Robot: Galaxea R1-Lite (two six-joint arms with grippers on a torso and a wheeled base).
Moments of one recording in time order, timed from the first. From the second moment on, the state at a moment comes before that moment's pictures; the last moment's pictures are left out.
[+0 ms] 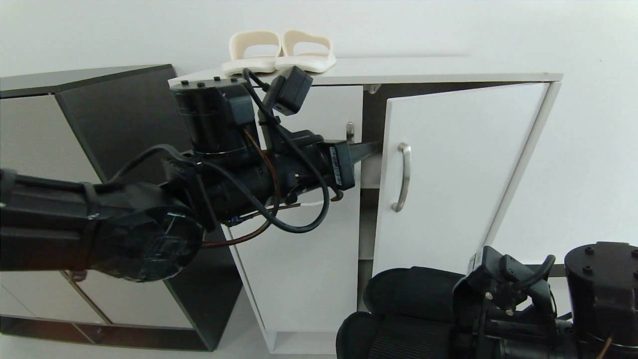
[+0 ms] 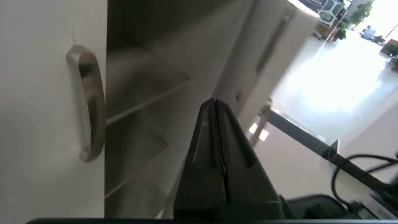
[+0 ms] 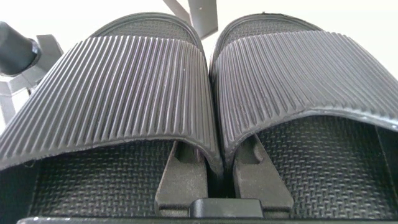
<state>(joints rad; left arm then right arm) -0.66 1.77 -1.13 -0.71 -0.33 -0.24 0.83 1.44 -0.45 -0.58 0.20 0.01</state>
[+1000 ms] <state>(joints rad) -0.78 1.91 -1.30 -0.69 -0.29 -0.24 0.94 1.43 -0.34 -0.59 0.21 -0.08</state>
